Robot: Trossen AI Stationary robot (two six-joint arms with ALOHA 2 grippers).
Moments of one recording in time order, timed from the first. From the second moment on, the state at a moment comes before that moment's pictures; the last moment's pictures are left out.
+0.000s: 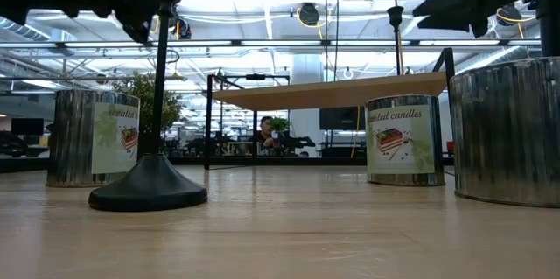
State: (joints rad) left arm -0.21 0.81 0.28 0.53 -0.10 -0.14; right arm 0.12 0.43 0.47 -0.23 0.68 0.28
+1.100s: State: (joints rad) left arm -0.43 1.54 0.41 0.88 -0.01 -0.22; right arm 0.32 0.47 0.30 0.14 0.10 0.38
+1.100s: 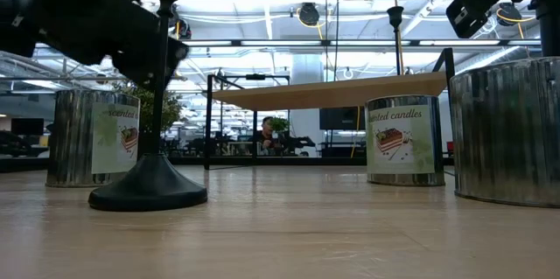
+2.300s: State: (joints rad) left arm -0.28 1.64 0.77 0.81 0.14 -0.15; right arm 0.32 0.47 0.30 0.14 0.10 0.38
